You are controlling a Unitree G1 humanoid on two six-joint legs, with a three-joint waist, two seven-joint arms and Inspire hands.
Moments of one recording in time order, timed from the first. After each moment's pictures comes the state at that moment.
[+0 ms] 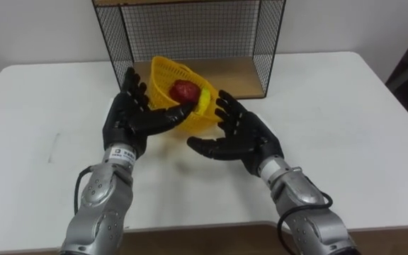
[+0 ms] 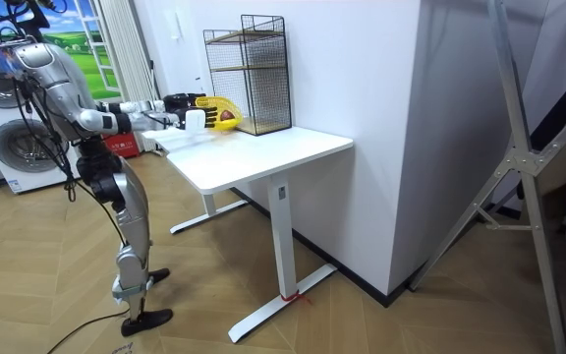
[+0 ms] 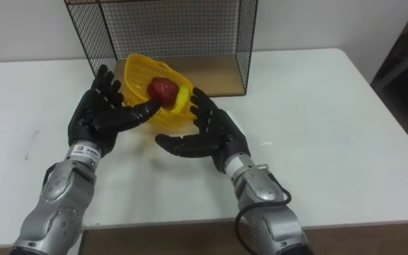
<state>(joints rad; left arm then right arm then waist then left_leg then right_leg) -0.16 0.12 -0.16 0.29 -0.57 -0.13 0.06 -0.17 -0.16 0.29 0.34 0.48 -0.03 0.10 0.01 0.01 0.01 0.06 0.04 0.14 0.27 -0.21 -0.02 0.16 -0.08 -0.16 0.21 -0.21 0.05</state>
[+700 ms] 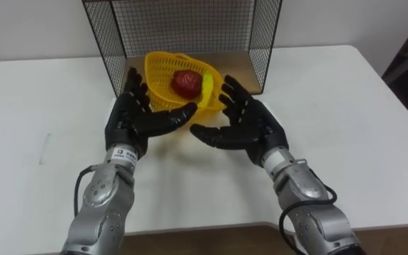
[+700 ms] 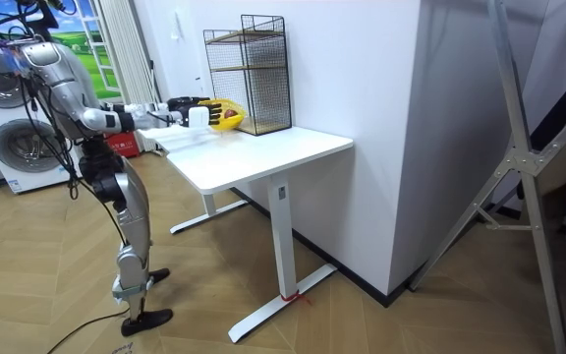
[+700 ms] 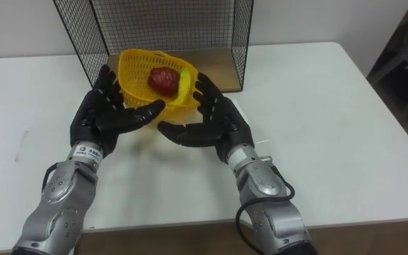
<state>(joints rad) -0.16 0.11 -0.16 0.30 -0.53 -0.13 0.07 -0.17 -0.15 0.26 0.30 0.46 -0.03 0.09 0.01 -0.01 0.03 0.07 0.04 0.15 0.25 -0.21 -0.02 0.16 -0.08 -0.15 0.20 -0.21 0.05</state>
